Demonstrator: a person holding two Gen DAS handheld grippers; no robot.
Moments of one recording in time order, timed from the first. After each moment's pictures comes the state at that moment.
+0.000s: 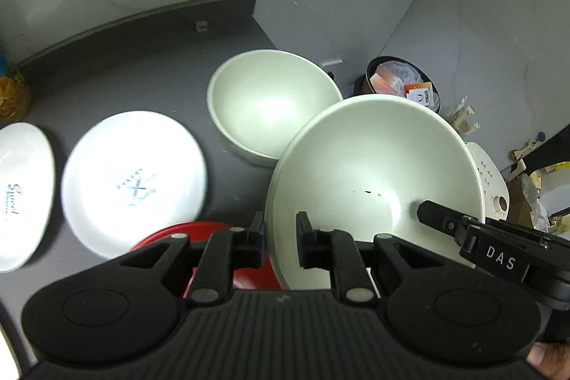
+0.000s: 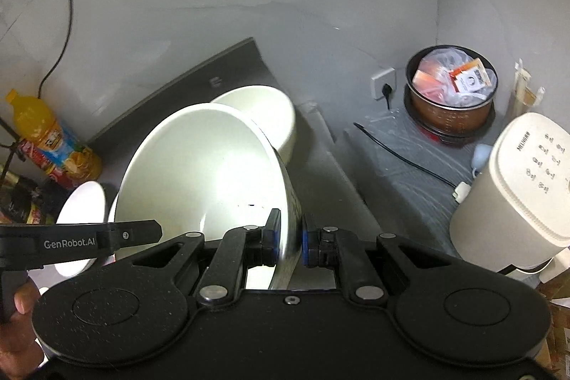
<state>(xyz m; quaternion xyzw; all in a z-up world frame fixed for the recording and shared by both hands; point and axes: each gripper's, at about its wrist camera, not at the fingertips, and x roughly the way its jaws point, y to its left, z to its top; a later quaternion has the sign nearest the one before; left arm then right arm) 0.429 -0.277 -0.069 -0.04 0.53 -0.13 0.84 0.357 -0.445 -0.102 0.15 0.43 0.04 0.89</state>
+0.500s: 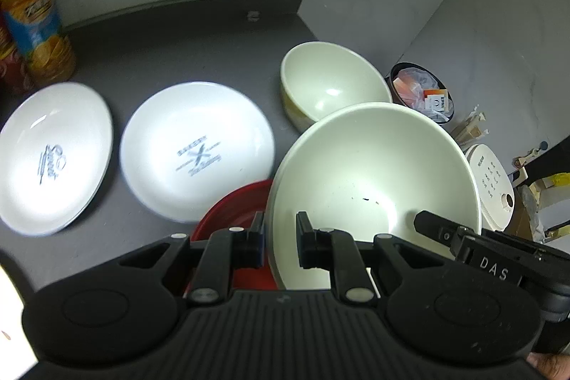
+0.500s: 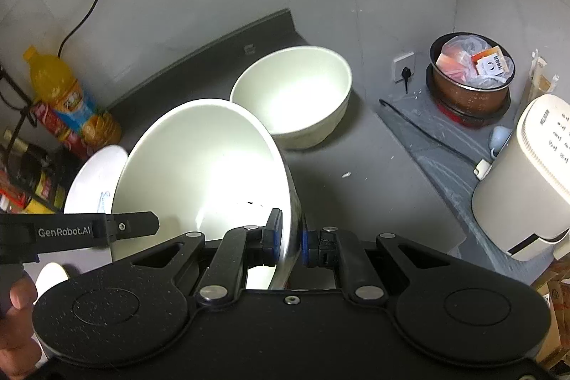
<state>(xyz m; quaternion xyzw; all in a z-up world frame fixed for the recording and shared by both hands) 0.401 -0.201 -0.071 -0.07 0.53 -0.11 0.84 0.332 -0.382 -0.111 0.14 0.45 0.05 0.88</state>
